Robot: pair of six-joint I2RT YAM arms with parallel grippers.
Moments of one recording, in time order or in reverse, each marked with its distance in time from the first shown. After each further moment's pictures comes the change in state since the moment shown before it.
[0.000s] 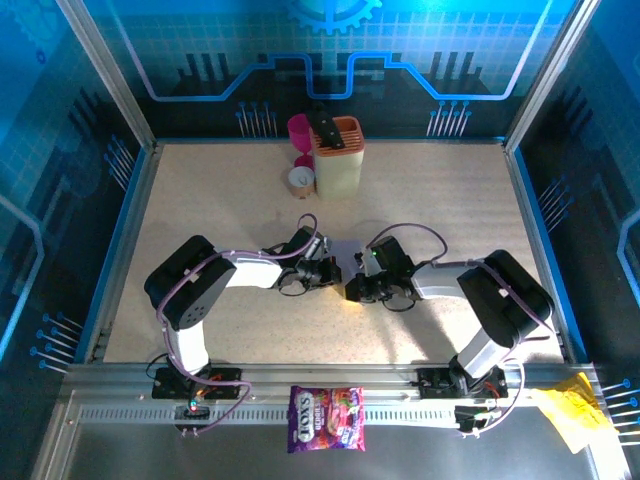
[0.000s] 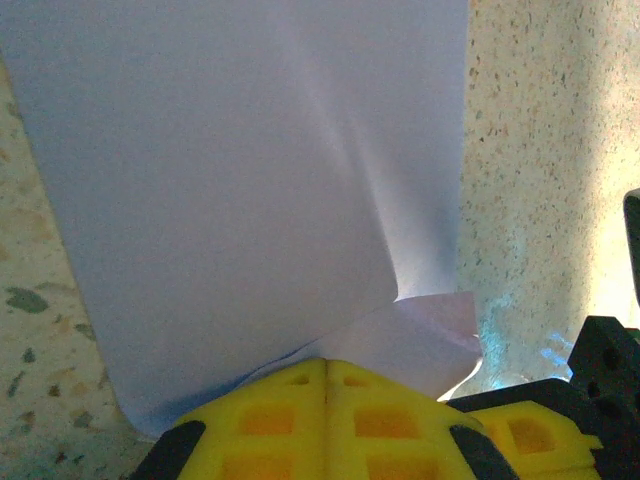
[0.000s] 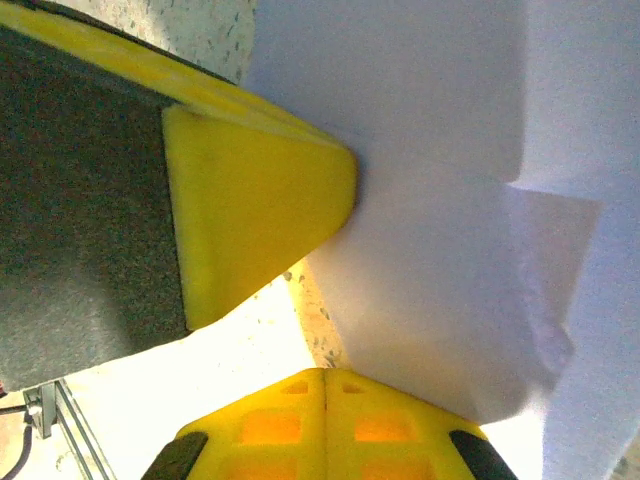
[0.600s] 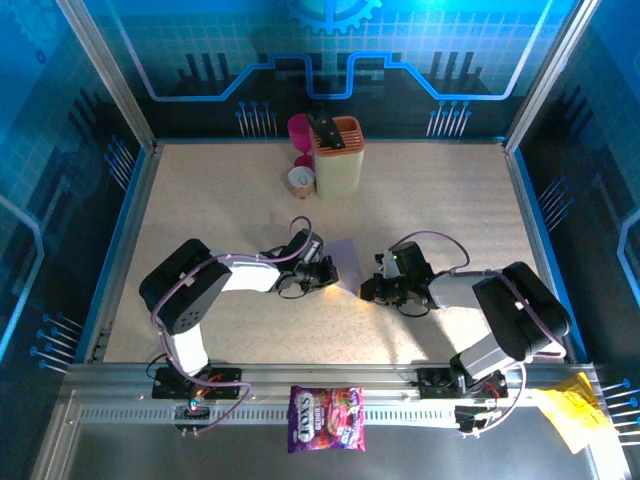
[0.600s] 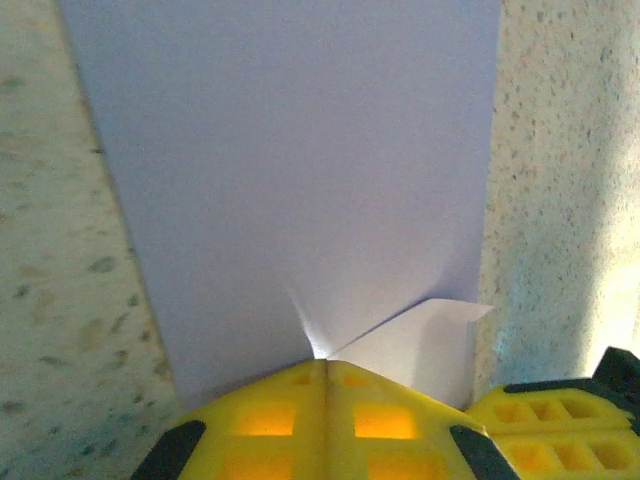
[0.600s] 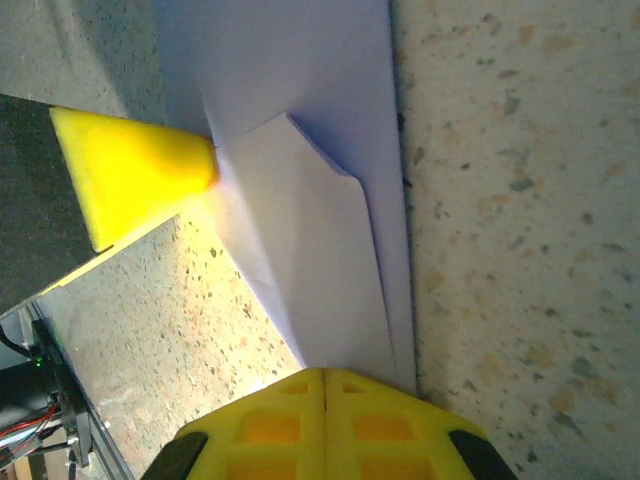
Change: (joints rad) left arm -0.013 -0.044 -0.039 -0.011 -0.104 -0.139; right arm -0.113 -0.106 -0.144 0.067 -0.017 0.087
